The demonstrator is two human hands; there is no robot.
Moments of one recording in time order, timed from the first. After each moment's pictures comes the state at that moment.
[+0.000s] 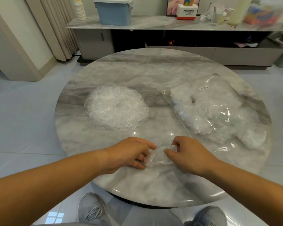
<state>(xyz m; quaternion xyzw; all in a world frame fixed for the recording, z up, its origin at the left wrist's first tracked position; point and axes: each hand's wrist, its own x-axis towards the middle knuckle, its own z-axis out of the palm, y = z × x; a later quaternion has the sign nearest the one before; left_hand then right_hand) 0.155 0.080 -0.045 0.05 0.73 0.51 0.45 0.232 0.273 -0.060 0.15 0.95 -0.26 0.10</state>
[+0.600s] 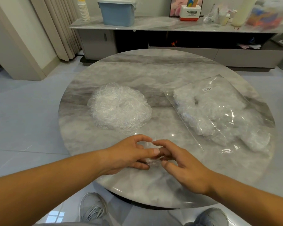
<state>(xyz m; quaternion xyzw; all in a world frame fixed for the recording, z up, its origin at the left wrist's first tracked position) 0.152 0.067 -0.056 0.06 0.67 0.57 0.47 0.255 0.255 -0.063 -0.05 0.86 -0.50 0.09</state>
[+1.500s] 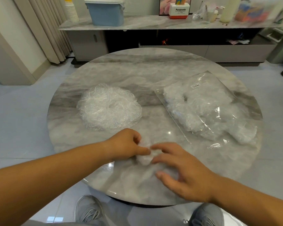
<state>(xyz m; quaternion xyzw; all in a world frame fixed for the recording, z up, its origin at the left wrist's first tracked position) 0.133 0.096 -0.055 0.21 0.86 0.33 0.33 0.279 0.274 -0.070 -0.17 0.92 -0.35 -0.06</state>
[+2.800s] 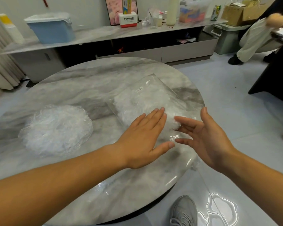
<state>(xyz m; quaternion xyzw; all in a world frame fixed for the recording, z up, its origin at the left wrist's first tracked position) 0.197 0.255 -0.024 0.60 0.80 0.05 0.07 0.329 0.420 -0.029 0.28 0.55 -0.78 -0.12</state>
